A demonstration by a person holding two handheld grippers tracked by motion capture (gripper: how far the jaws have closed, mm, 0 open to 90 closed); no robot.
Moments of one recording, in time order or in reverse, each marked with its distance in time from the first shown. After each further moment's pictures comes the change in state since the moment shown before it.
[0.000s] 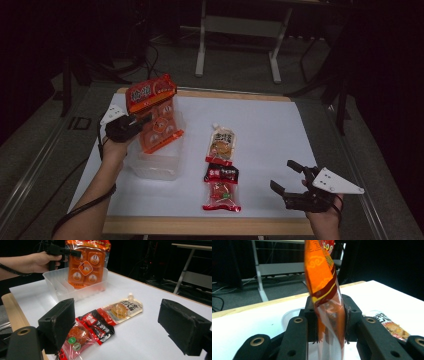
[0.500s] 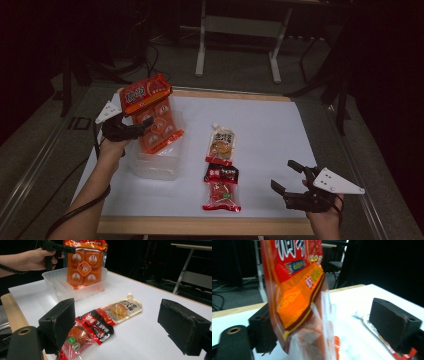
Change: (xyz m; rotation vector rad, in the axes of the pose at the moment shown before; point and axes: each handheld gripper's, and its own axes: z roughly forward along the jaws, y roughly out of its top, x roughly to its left) left arm -0.005 0.013 -0.010 -0.009 -0.014 -0.037; right arm -0.001 0.000 -0.001 -0.002 -0.004 0.004
